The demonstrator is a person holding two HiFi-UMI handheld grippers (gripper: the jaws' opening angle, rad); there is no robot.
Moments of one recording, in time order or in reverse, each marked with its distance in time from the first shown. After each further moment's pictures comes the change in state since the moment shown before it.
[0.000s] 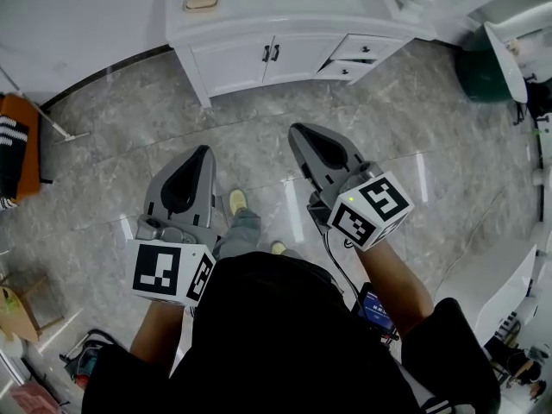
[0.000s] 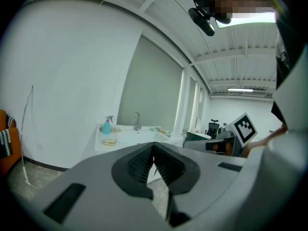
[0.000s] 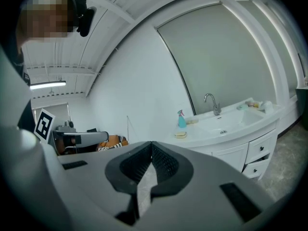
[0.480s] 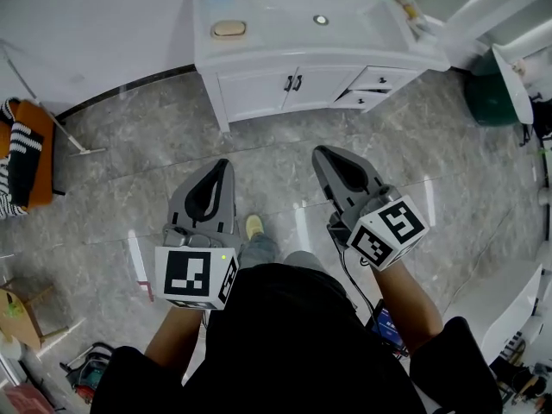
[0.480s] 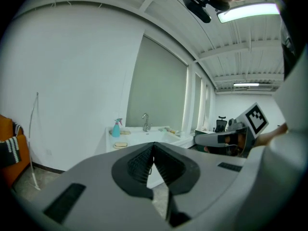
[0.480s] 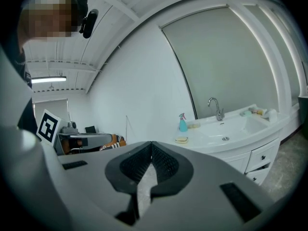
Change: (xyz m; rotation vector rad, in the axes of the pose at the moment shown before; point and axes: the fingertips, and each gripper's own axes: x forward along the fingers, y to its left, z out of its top) left arm 0.016 0.051 0.008 0.039 0.003 0.070; right arm 0.034 0.006 0.021 -0.053 0.002 -0.019
